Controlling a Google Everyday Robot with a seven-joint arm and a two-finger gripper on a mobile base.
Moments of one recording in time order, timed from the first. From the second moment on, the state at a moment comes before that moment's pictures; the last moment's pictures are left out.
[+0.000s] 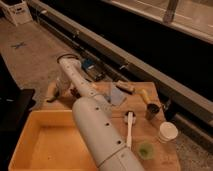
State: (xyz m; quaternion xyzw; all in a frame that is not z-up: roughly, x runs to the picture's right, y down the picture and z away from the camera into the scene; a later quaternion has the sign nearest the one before) arm -0.310 0.045 0.986 -0.21 -0.42 -0.41 0.78
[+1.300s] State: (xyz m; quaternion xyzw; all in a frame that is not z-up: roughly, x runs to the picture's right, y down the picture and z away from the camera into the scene) arm -0.315 0.011 0.857 -0.13 -0.39 -0.37 0.83
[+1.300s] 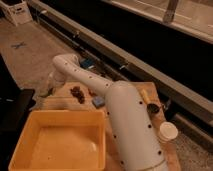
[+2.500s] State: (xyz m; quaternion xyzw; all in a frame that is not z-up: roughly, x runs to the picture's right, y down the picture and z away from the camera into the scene) arm -0.119 -0.004 0.783 -0.16 -0.24 -0.24 0.93
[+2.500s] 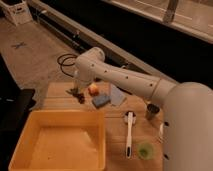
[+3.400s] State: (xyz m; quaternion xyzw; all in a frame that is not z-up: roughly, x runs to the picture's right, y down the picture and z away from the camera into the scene) arm -0.061 0.052 0.700 -0.22 -0.29 -0.18 0.91
